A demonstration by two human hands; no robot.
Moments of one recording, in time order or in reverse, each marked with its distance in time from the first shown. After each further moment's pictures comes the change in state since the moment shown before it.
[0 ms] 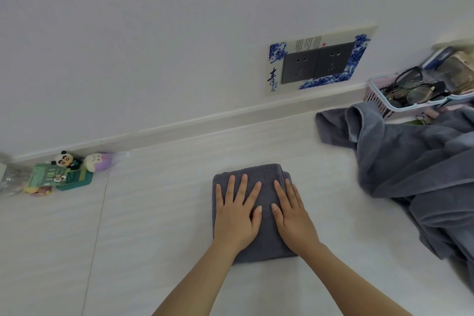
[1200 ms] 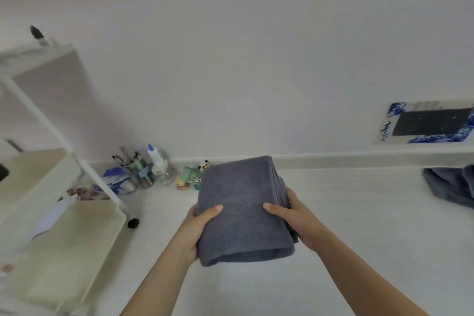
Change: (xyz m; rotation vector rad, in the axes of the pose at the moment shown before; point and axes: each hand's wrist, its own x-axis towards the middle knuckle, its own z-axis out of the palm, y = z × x) left_hand -0.202 -0.229 -0.201 -1.659 0.222 -0.861; right_hand -0.034 -0.291 0.028 0.925 -0.411 0.007
